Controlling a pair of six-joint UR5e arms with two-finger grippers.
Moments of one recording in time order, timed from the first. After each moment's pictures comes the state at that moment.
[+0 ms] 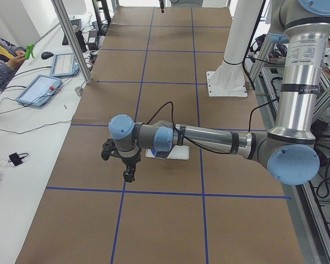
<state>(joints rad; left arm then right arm) -1.47 -1.63 -1.63 -1.55 -2.35 0.02 1.35 -1.55 1.81 -1.78 2.30 0.00</state>
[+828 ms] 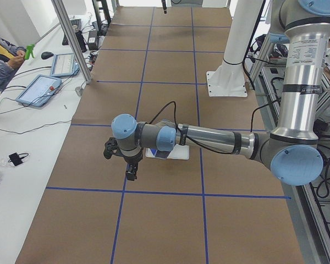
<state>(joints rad) -1.47 -1.61 -1.66 -1.55 -2.37 0.01 1.36 -1.59 1.82 -1.78 2.33 -0.01</state>
